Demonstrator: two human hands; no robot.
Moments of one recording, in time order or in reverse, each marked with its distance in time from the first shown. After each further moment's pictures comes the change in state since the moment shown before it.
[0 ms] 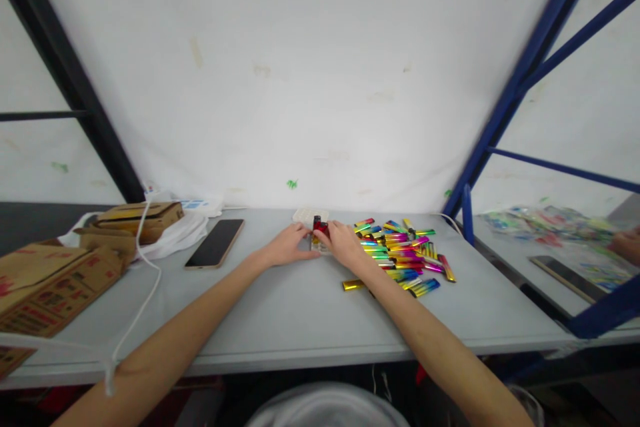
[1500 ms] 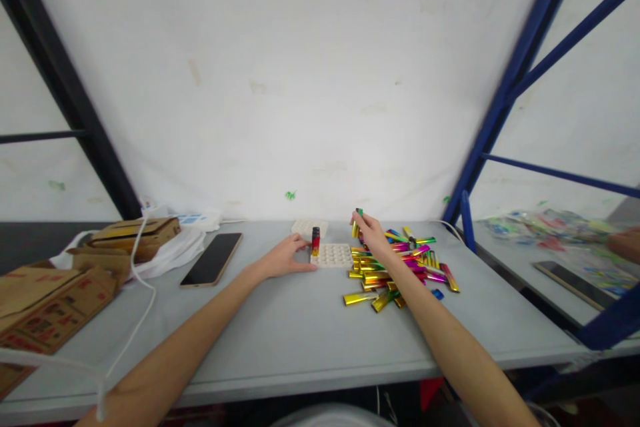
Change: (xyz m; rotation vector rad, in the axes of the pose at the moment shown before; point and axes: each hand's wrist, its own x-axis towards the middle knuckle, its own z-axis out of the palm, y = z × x) left_hand -0.001 -0.011 -0.006 -0.115 -0.048 -0.054; right_hand 0.016 0.081 -0.008 1.218 0.275 0.238
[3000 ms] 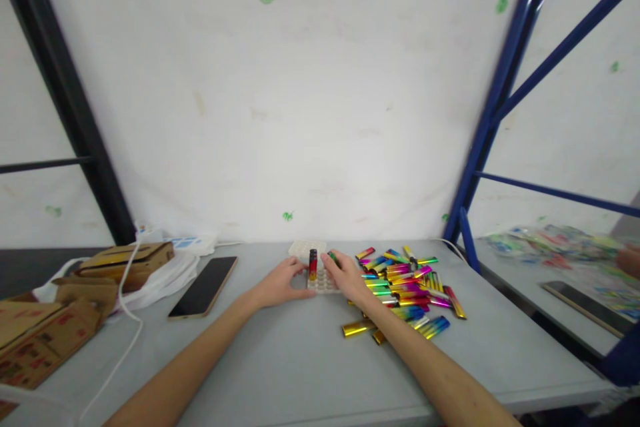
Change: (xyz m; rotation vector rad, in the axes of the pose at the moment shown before) left_hand -0.005 0.010 -0.002 0.033 0.038 -0.019; right_hand -0.039 -0.009 0.061 -0.270 -0.174 -0.100
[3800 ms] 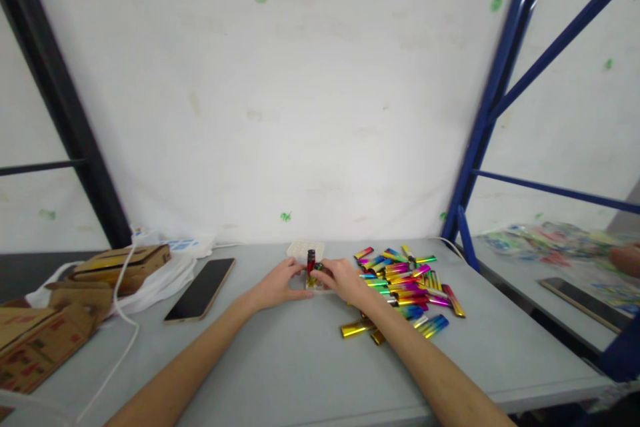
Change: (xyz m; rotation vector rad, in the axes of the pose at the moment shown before) left_hand 0.000 -0.007 0.003 -0.010 -0.031 -0.015; right_hand 0.002 0.004 -0.010 -0.476 -0.249 -0.226
